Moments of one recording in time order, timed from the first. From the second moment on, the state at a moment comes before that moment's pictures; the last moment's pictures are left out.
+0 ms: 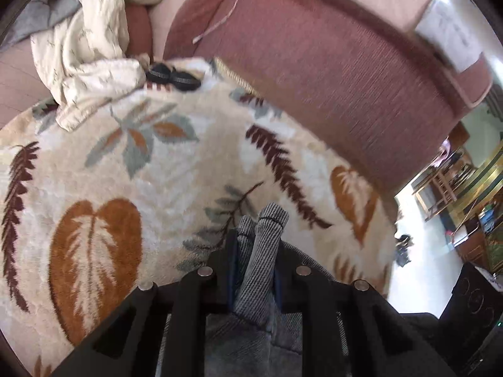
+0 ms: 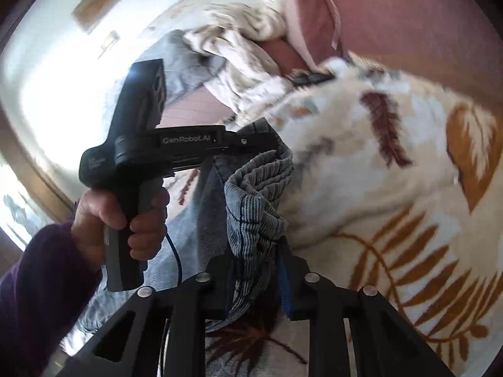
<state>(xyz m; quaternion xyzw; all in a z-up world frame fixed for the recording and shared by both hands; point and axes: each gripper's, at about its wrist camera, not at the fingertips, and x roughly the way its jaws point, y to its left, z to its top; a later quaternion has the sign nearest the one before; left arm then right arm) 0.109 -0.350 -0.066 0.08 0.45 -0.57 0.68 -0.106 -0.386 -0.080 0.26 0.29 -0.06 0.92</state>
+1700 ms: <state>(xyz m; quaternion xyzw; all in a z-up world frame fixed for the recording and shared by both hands) 0.150 -0.065 -0.098 -0.14 0.57 -0.30 0.76 -0.041 -0.207 -0.086 0.12 0.37 0.17 0.91</state>
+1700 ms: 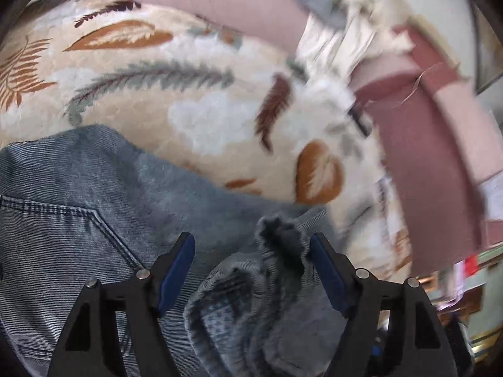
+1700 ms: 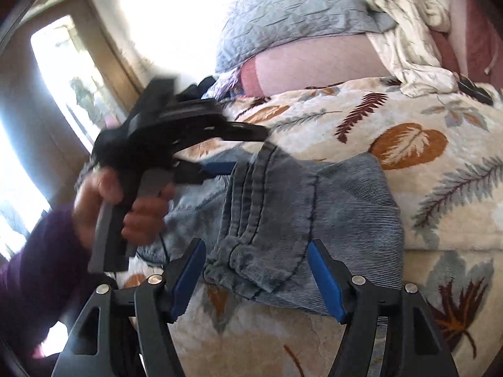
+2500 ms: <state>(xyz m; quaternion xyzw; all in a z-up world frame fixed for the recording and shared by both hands) 0.141 -0.044 -0.075 -0.02 0.49 -0.22 0.84 -0.050 -0.199 -0.095 0.13 0.40 0.24 0.88</state>
